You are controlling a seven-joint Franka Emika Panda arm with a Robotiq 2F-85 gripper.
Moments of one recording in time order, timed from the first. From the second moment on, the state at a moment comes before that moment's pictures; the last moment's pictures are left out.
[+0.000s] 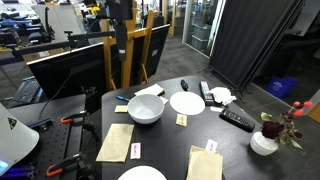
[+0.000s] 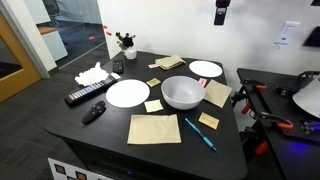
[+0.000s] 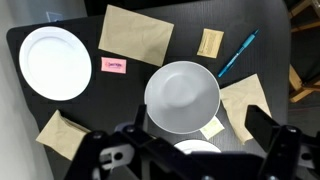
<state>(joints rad) 0.02 -0.29 0.09 -2.42 -0.01 2.04 0.26</state>
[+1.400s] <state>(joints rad) 0.11 -0.18 0.34 -2.68 0.04 2.54 0.98</state>
